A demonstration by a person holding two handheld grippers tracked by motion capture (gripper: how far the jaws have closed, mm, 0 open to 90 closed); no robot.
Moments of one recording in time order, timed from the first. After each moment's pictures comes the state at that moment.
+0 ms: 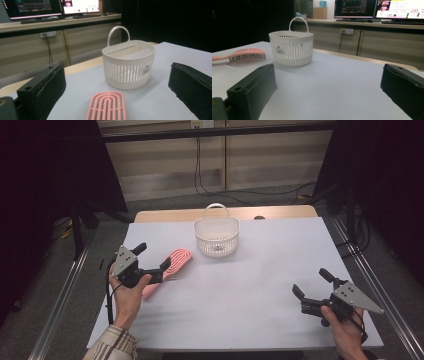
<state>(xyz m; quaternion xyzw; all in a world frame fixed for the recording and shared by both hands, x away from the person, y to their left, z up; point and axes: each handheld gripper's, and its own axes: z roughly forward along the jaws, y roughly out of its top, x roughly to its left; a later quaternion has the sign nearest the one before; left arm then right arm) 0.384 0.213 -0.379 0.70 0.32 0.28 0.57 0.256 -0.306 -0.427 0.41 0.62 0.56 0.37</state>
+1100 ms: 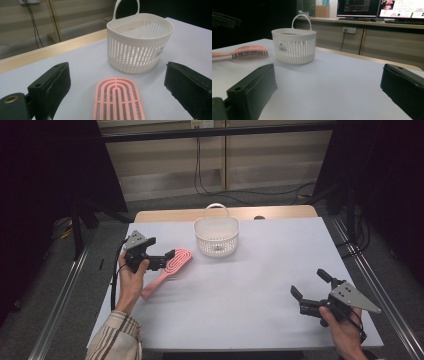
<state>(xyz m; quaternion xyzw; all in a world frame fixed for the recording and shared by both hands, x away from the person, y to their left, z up) 0.446 0.208 -0.386 0.77 0.34 0.19 0.51 0.257 -0.303 -0.428 0.41 0.63 0.55 0.37</state>
